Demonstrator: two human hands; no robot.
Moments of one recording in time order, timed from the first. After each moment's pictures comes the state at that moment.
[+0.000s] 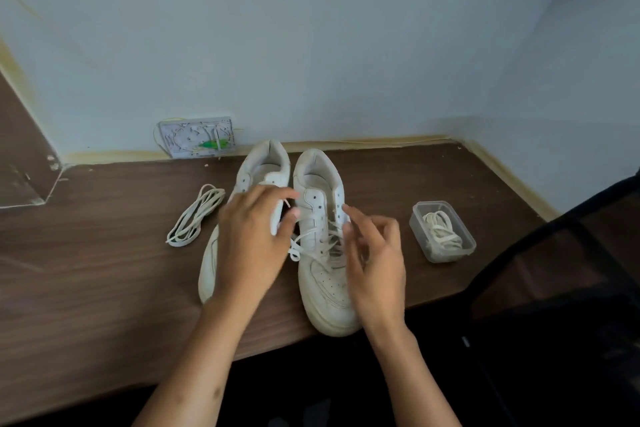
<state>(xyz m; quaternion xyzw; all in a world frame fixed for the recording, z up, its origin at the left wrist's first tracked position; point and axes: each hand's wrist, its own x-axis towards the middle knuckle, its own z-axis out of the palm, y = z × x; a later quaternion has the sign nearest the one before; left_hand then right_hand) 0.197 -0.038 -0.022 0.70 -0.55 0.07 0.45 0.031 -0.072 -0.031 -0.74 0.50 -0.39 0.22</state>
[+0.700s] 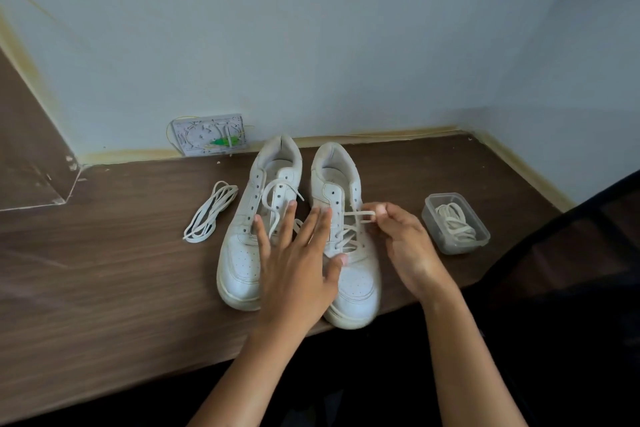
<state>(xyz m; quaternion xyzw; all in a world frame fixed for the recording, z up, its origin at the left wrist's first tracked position) 0.159 -0.023 -0.062 0.75 -0.62 0.07 0.23 0.019 -0.120 -0.028 -0.57 0.42 -0.37 0.60</state>
